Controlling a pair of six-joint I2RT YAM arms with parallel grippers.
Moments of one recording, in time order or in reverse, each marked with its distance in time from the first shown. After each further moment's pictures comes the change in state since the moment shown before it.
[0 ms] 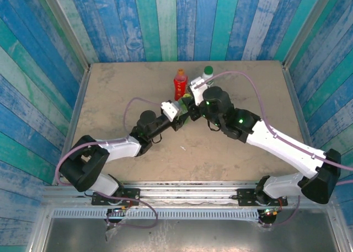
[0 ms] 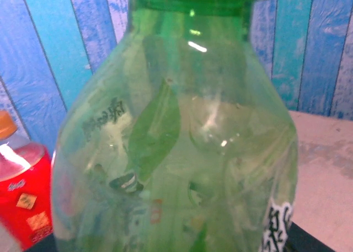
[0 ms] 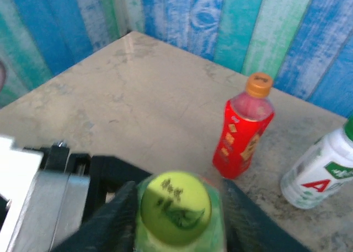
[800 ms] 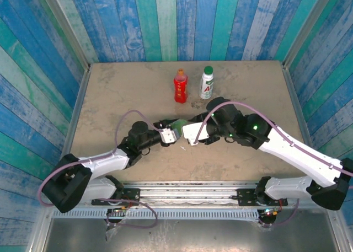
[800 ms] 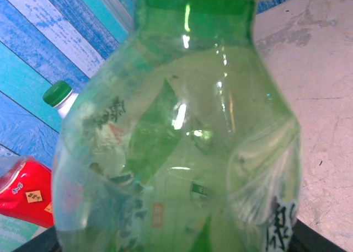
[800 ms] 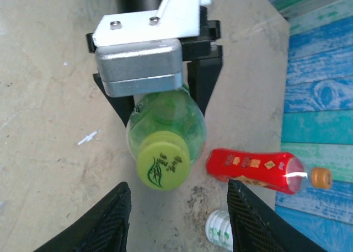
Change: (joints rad) left arm 0.007 -0.251 -0.177 -0.251 0.153 0.565; right arm 0.077 -0.065 0.082 -0.474 -0.228 -1.065
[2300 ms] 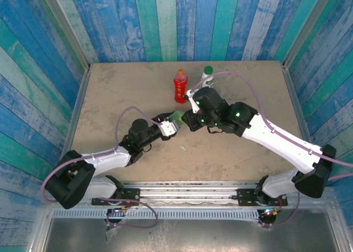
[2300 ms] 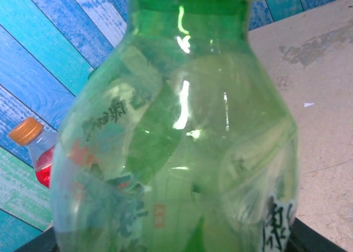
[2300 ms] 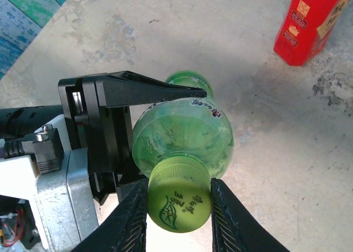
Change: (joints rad) left arm 0.013 0.049 0.032 0.076 -0.113 -0.081; right arm -0.049 0.166 0.130 0.003 0.067 1.417
